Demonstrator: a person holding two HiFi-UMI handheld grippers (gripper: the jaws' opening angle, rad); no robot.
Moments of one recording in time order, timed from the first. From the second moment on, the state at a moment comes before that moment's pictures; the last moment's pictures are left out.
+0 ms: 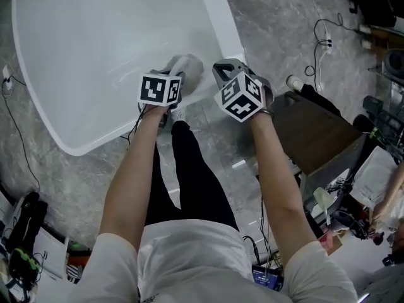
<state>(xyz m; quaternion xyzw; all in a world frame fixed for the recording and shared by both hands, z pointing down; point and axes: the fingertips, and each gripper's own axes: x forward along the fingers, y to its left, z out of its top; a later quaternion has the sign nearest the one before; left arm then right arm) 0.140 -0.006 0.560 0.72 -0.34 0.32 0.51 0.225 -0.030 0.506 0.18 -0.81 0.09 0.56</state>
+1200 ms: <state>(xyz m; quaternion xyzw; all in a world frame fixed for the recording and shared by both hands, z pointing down) 0.183 -0.030 0.580 0.70 -0.35 0.32 0.53 0.235 -0.045 0.509 0.16 -0.80 0.07 0.57</state>
